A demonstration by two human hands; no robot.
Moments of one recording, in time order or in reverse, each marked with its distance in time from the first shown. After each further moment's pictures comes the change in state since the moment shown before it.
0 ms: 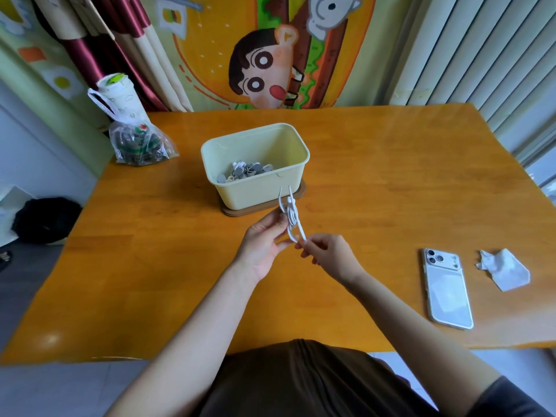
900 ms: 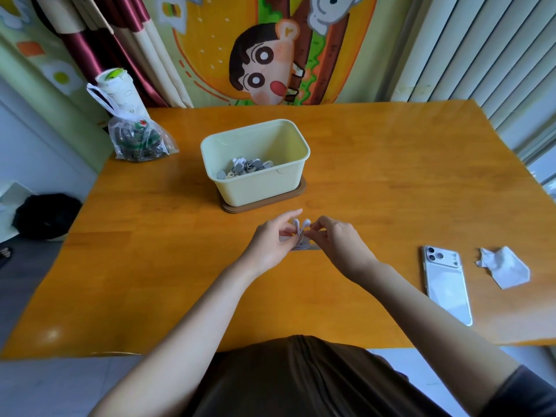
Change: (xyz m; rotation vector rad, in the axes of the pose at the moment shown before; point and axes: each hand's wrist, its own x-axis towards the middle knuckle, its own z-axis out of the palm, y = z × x) left_hand -0.004 0.000 -0.002 1.038 -0.128 0.257; right_hand 0.000 -0.014 -0.021 -0.391 0.016 -0.136
